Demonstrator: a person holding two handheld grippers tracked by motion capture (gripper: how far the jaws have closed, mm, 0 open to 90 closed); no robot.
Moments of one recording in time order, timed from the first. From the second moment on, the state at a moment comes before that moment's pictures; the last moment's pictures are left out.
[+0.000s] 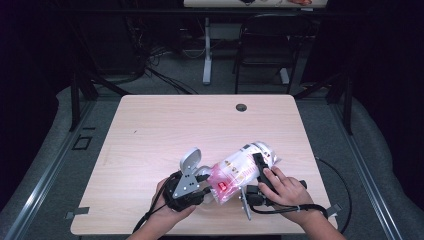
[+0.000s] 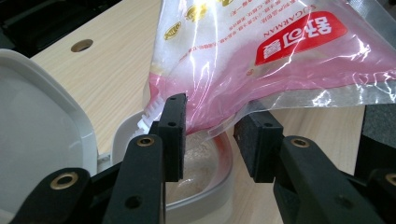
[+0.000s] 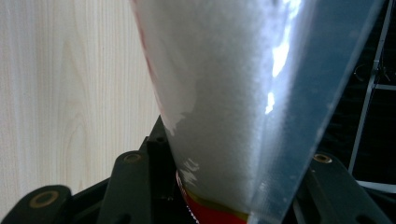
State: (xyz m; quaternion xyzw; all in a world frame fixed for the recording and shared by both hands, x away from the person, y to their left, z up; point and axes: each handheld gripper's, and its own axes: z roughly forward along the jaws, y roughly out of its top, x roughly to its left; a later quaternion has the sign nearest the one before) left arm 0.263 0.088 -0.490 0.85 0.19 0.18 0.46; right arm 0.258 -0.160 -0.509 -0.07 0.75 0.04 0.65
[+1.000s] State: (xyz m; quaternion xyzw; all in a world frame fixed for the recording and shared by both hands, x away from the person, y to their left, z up) left arm 0.260 0.086 -0.492 0.86 0.17 0.17 0.45; right arm 0.253 -0.153 -0.507 -0.08 0.75 0.03 0.65
